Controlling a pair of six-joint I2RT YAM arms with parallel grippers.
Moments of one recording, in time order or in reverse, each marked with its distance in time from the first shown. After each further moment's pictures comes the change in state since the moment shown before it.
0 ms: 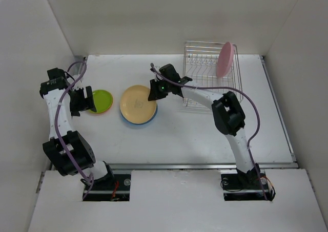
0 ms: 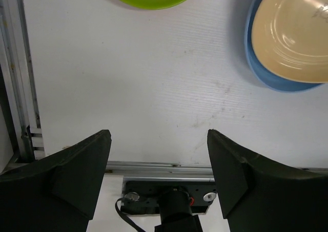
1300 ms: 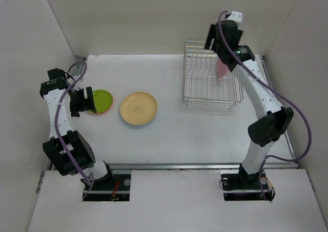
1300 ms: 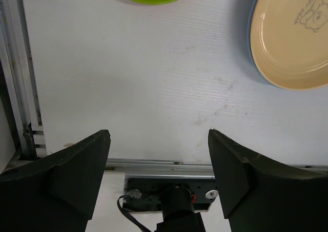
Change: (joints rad) left arm 0.000 0.002 -0.005 -0.008 -0.005 0.009; right arm -0.248 -0.414 0.169 -0.308 0.825 -0.026
